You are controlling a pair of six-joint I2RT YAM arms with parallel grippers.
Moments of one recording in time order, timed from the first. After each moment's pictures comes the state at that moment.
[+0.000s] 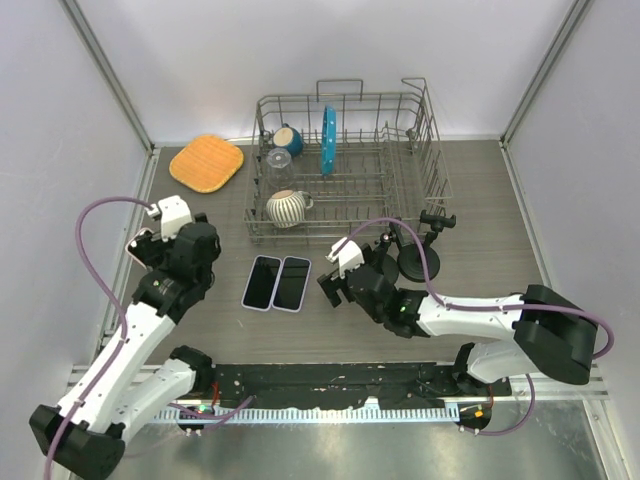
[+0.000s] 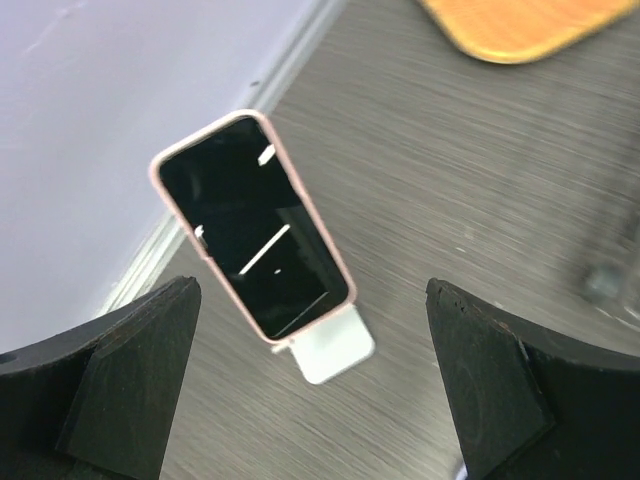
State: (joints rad) left arm -0.47 0.79 0.80 -0.61 -0.94 -0.35; right arm 1.08 1.32 0.57 0.28 0.50 0.06
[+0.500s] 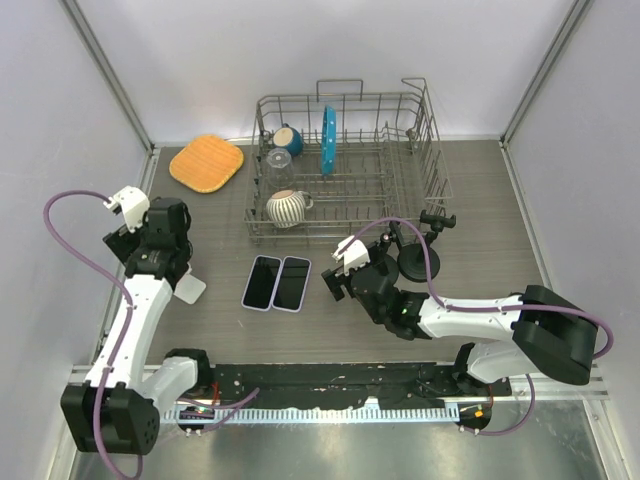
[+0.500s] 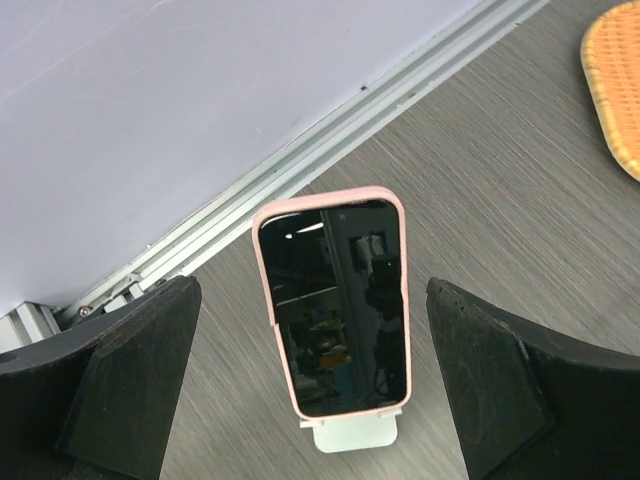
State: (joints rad) left arm -0.06 0.97 0.86 -0.52 -0.90 -0.45; right arm 1.08 1.32 0.53 0.39 0.62 0.04
